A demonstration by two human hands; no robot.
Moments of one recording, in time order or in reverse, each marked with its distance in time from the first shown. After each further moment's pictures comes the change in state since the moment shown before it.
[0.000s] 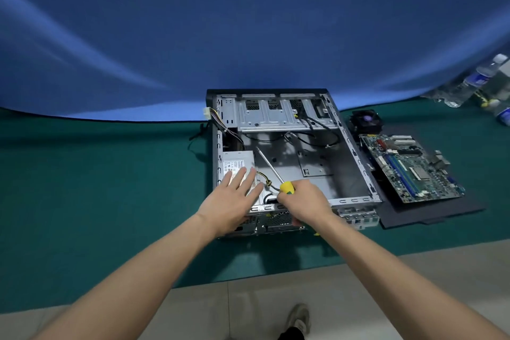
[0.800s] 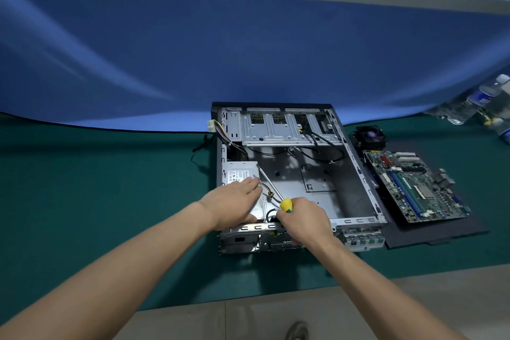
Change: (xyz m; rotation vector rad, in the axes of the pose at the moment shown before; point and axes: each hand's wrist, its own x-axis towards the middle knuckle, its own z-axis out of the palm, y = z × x) left_hand 0.021 -0.035 -0.022 -0.273 -0.078 0.070; right_hand 0.009 -0.003 0.011 -0.214 0.079 0.006
